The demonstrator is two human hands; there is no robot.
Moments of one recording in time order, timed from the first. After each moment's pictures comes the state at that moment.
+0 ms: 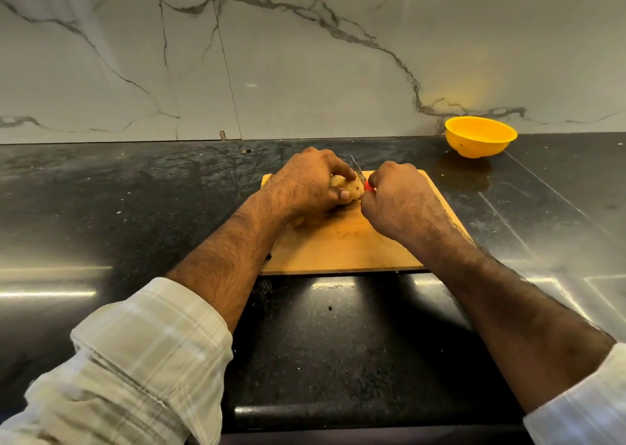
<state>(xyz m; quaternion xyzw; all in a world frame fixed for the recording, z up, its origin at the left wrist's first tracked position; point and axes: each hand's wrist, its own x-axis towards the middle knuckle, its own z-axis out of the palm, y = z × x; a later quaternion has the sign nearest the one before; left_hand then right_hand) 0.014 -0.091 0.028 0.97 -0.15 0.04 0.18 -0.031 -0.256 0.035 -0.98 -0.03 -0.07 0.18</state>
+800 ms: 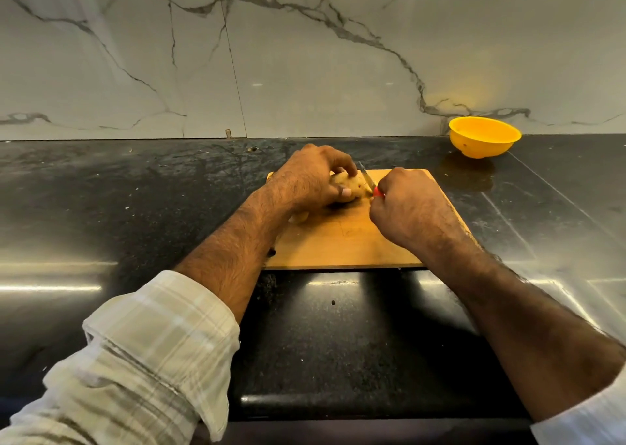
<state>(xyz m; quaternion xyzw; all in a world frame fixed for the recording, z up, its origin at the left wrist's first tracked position) 0.008 -0.087 0.031 0.97 -0.15 0.04 0.21 -0.045 -0.264 0.031 -0.99 -0.03 -0.06 0.15</state>
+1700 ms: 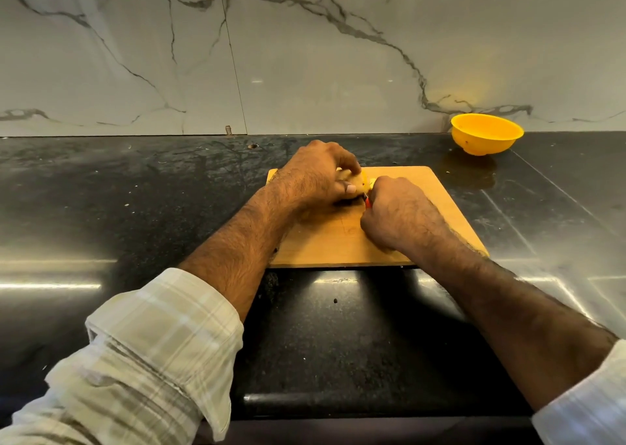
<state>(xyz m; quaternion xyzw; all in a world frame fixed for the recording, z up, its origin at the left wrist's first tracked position) 0.009 -0.090 0.029 0.96 -0.17 0.06 0.19 -0.047 -0.248 0.028 -0.99 -0.02 0.02 0.15</state>
